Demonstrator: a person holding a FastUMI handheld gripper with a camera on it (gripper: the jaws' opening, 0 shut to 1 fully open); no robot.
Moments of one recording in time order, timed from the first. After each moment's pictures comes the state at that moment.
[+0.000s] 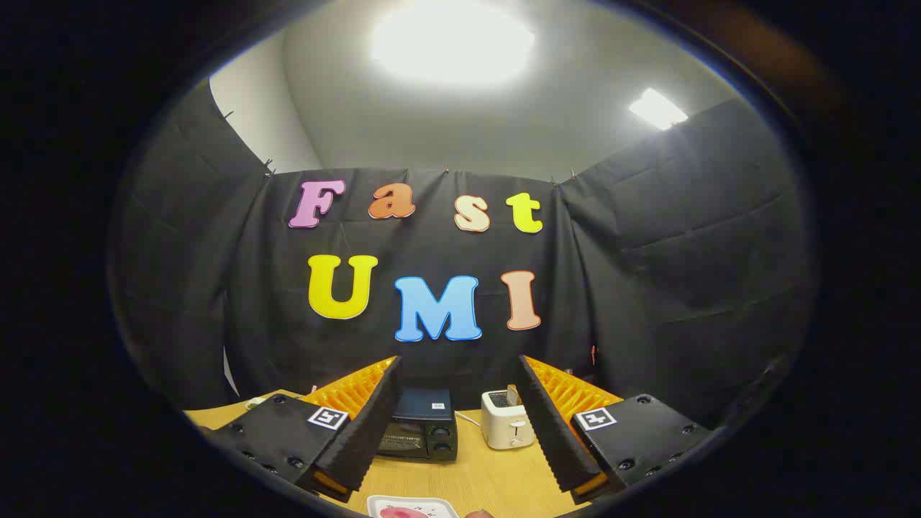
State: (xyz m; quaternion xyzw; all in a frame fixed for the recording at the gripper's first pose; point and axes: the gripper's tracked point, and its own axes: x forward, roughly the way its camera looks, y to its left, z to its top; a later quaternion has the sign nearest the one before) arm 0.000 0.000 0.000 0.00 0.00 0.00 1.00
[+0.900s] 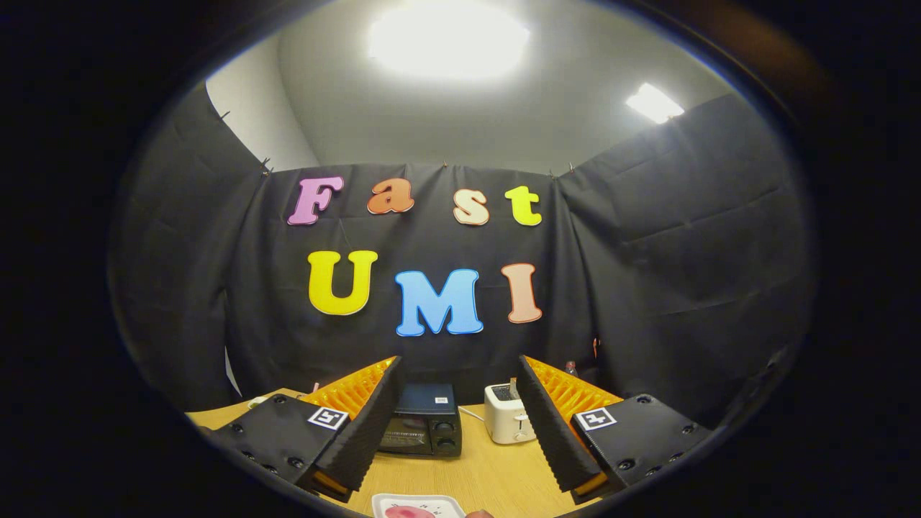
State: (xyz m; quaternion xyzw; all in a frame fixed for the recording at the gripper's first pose) arm 0.001 0.004 -0.014 0.01 0.01 0.00 1.00
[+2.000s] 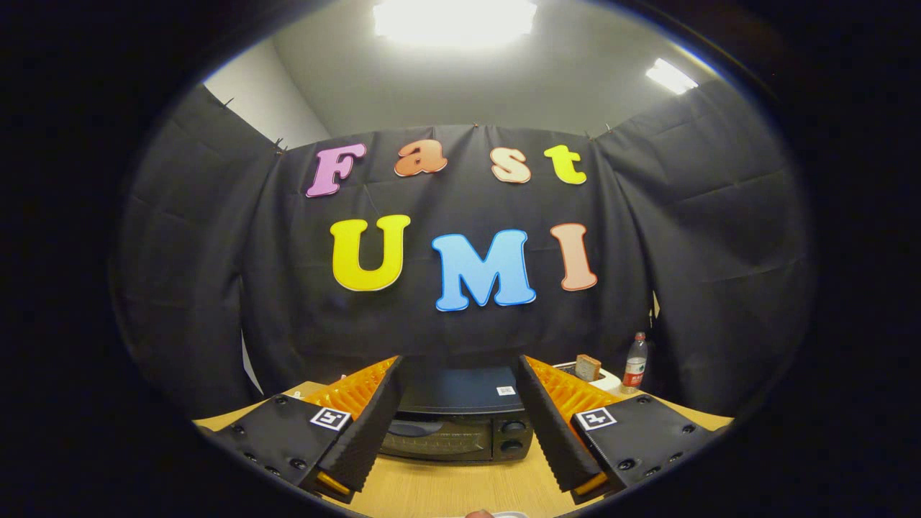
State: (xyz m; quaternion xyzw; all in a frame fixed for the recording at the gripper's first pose) arm 0.122 0.113 -0.105 0.03 0.08 0.07 0.99
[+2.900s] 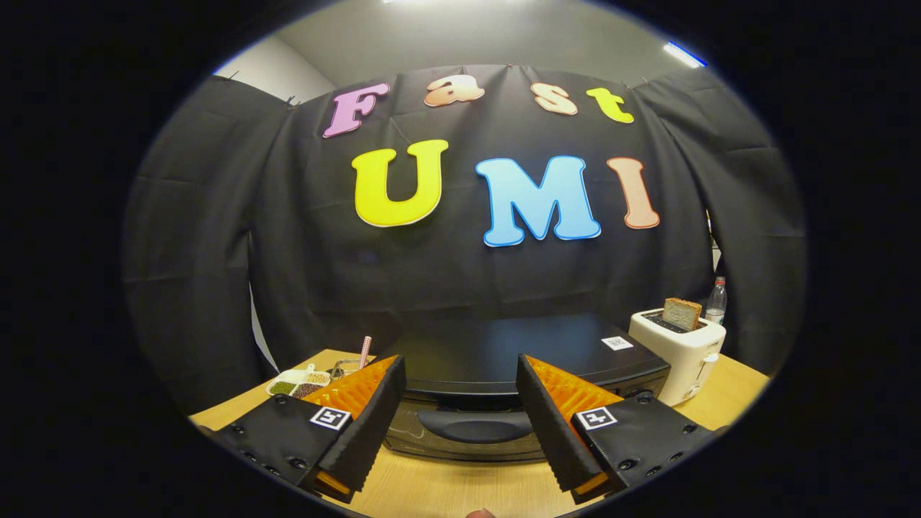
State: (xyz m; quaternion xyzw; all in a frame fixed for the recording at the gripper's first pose) arm 0.199 0.222 -0.234 0.03 0.17 0.11 0.98
